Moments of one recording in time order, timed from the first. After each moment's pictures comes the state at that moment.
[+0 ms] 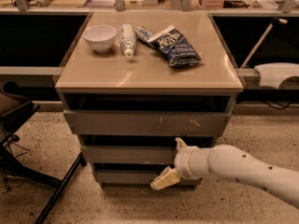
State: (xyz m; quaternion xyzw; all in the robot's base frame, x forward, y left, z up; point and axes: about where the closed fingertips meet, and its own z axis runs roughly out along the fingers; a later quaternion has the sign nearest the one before) arm 0.482 -0.058 0.587 -0.46 0.79 0.17 0.36
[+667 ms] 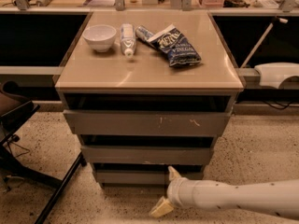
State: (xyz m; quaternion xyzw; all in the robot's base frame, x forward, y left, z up) arm 0.442 -0.046 0.436 -0.50 0.79 0.16 0.33
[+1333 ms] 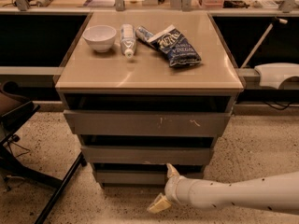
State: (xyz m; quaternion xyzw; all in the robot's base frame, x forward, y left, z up) arm 0.461 -0.038 0.424 -0.50 0.78 0.14 0.35
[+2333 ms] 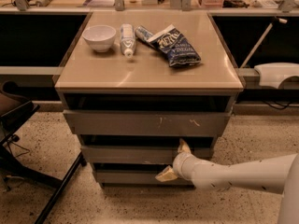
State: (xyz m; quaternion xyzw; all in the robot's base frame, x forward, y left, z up) arm 0.561 -0.090 0.458 -0.45 0.79 0.03 0.42
